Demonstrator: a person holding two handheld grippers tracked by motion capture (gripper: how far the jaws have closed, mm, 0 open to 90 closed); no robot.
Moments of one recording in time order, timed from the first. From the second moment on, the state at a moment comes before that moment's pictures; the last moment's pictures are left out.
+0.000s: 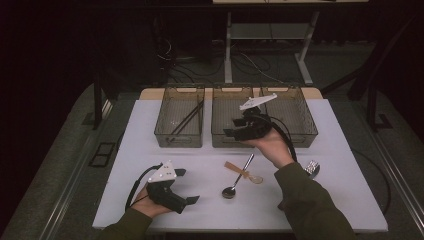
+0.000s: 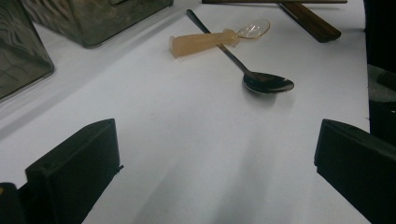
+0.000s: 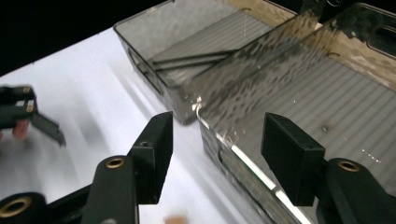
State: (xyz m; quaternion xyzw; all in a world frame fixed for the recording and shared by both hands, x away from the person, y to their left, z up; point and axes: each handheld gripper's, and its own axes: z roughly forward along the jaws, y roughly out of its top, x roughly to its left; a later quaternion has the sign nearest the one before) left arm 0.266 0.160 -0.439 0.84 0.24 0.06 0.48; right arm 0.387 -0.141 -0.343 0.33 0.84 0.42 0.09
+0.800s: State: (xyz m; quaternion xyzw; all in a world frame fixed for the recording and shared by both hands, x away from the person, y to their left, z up) left arm 0.267 0.162 -0.440 0.84 0.25 0.07 0.47; right arm 0.326 -0.242 -0.394 0.35 0.84 0.40 0.10
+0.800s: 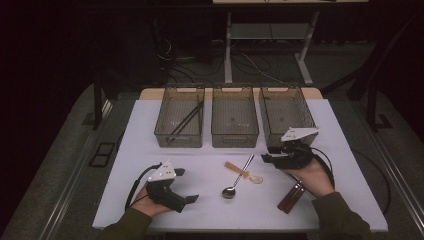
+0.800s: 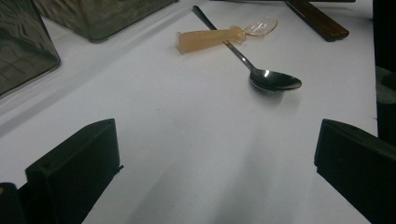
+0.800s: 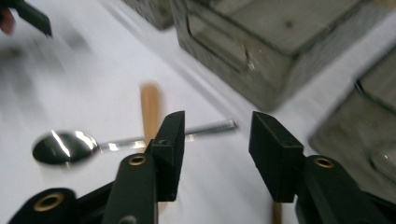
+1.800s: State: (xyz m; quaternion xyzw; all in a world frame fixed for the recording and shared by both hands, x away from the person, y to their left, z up) left arm 0.265 0.159 -0.440 0.85 0.24 0.07 0.47; right arm 0.270 -0.329 -0.430 0.41 0.84 0.34 0.09
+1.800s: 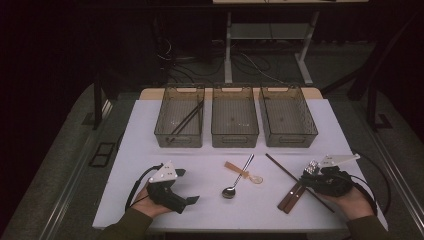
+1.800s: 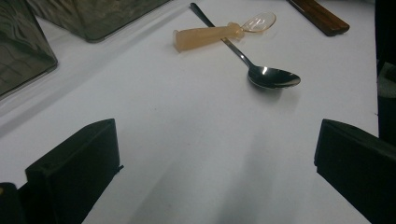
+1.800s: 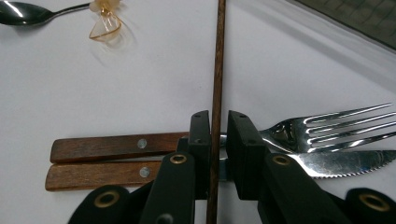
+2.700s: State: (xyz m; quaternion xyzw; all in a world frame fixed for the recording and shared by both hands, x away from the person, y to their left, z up) left arm 0.265 0.159 -0.439 0.85 0.24 0.07 0.47; right arm 0.274 -0.326 -0.439 0.42 0.85 0.32 0.08
